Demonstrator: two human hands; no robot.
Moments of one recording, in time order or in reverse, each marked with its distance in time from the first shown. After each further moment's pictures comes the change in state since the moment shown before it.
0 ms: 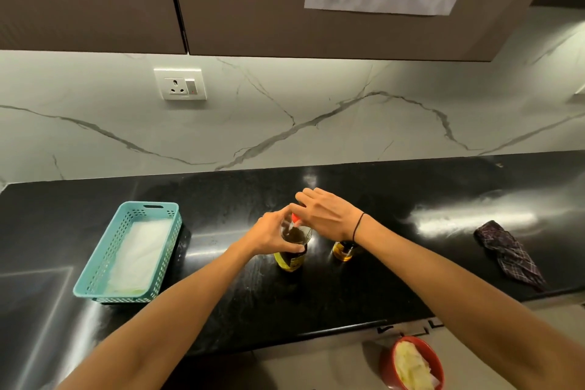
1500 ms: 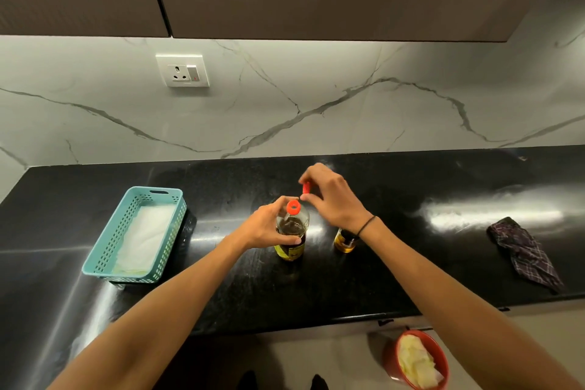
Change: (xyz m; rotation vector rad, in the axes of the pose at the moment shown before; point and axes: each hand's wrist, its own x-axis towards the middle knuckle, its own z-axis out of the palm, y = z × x) left_hand -0.007 -0.007 0.007 -0.038 0.018 0.027; right_hand -0.014 -0.004 -0.019 0.728 0.354 0.462
